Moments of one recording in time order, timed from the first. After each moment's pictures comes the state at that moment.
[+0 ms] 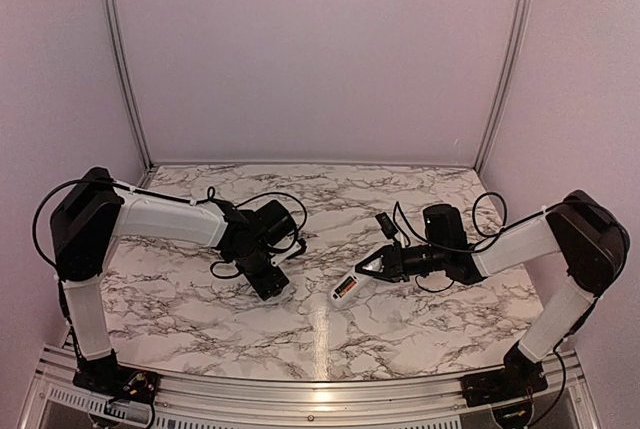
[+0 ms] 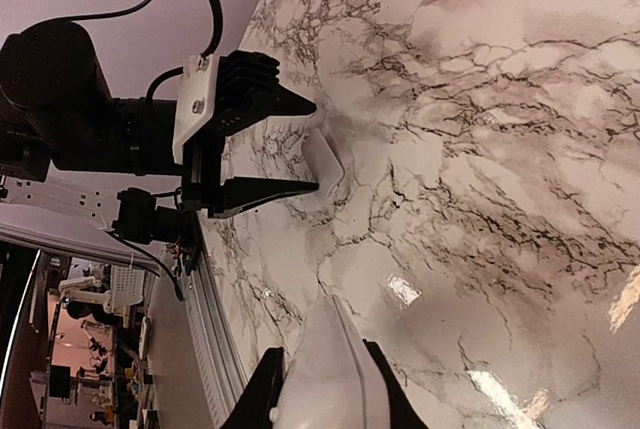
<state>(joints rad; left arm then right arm) -0.89 1.93 1.25 -0.58 -0.13 0.07 0.54 1.63 0.59 0.49 -0.83 0.68</state>
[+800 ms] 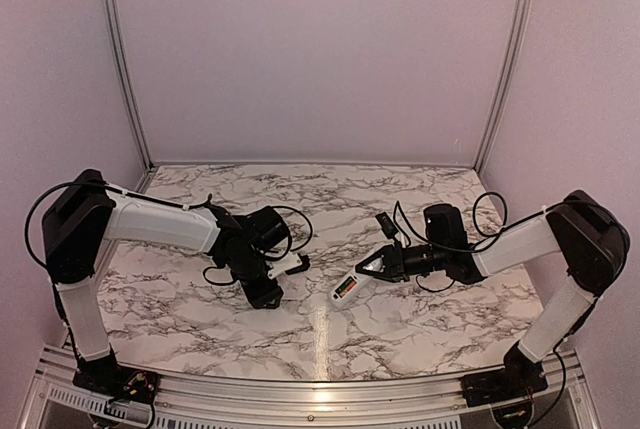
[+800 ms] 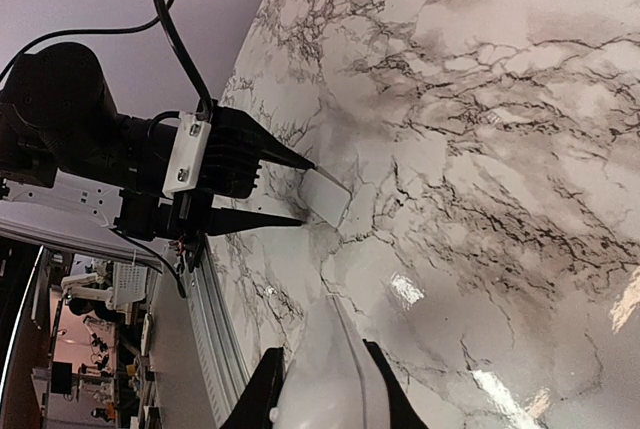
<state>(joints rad) -0.89 1.88 1.17 -0.57 0.08 0.21 0.53 1.63 0.59 0.49 -0.84 0.67</state>
